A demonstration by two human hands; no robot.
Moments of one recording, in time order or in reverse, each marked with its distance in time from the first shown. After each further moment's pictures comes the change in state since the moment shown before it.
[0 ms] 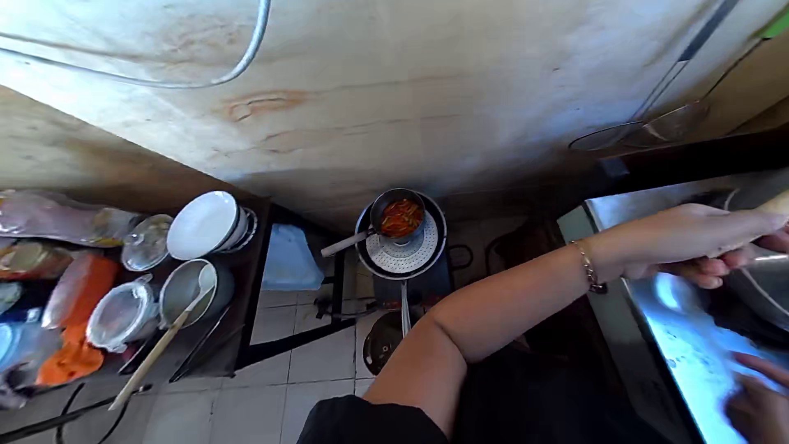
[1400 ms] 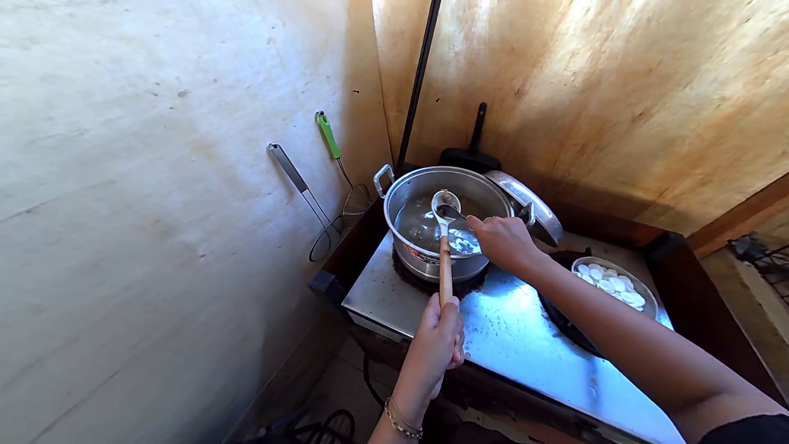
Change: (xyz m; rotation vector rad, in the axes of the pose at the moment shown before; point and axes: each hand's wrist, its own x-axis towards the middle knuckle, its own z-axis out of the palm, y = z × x) left_hand 0.059 -0.071 0.104 0.091 -0.005 -0.210; right_hand 0.140 -0.060 -0.124 -1.247 0.049 0.207
